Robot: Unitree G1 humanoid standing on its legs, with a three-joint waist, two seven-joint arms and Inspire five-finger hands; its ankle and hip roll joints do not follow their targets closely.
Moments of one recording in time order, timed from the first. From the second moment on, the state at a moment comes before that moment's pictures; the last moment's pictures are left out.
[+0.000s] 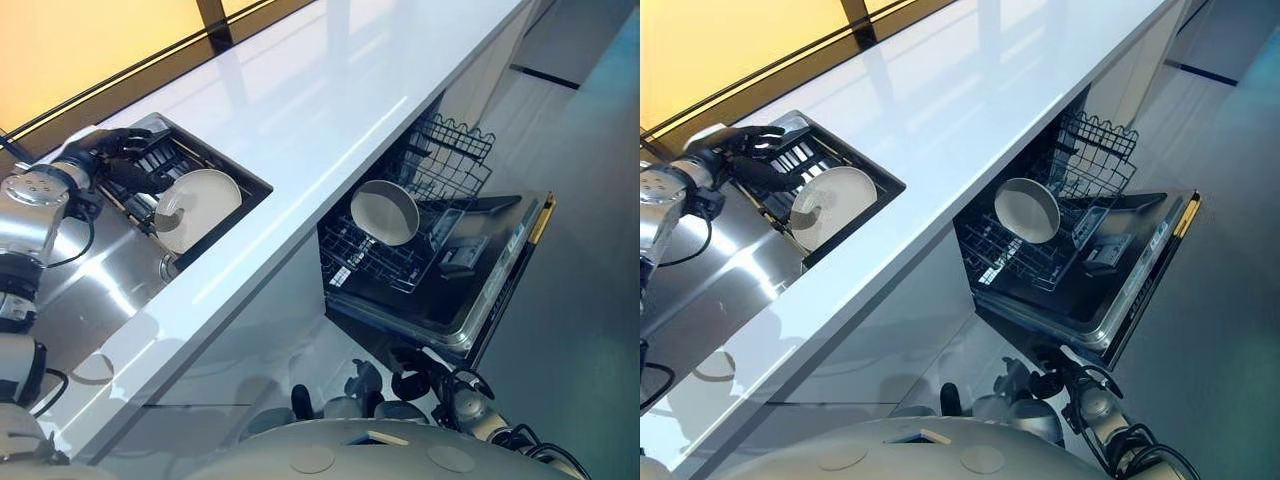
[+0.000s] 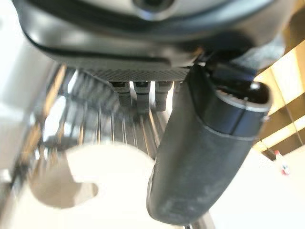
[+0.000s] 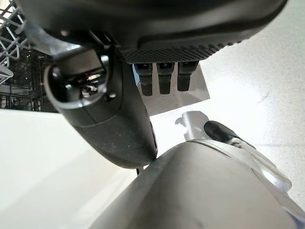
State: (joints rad) left arm -0.65 0.99 -0.32 0.63 -0.38 0.29 -0.31; right arm 0.03 -0.34 0.35 1.02 -0.16 -0.13 0.06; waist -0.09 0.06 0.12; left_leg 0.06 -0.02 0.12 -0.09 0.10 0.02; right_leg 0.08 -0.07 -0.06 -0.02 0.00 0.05
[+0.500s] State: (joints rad) left arm -0.76 0.95 -0.38 0.71 -0.33 0.37 -0.44; right arm 0.00 -0.37 0.35 1.01 -0.16 -0.11 0.03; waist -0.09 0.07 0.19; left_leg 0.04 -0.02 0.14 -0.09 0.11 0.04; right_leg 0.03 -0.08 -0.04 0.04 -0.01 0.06
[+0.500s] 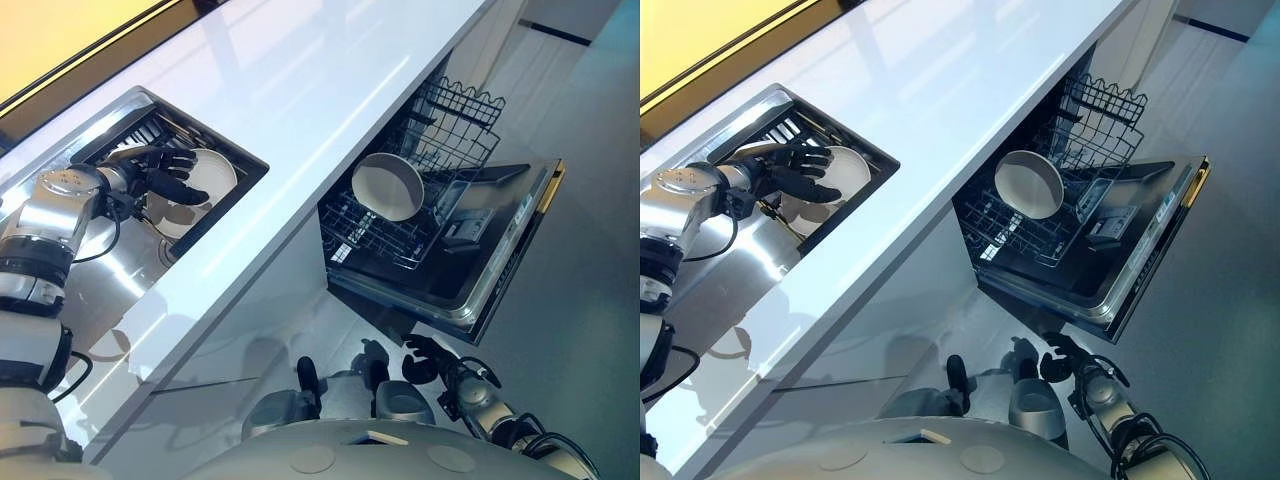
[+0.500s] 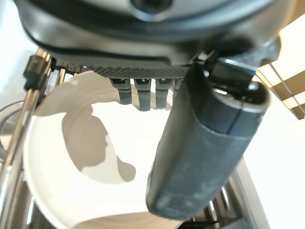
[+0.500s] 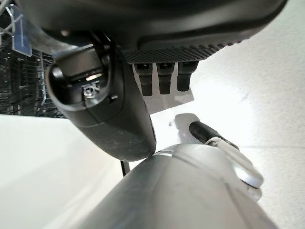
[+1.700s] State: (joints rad) left arm -0.69 0.95 -0.28 0.39 -0.87 0.34 -0.26; right arm 0.03 -0.37 0.36 1.05 -0.18 -0.09 0.01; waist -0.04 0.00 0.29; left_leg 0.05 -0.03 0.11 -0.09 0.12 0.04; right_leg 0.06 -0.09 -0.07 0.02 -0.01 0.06
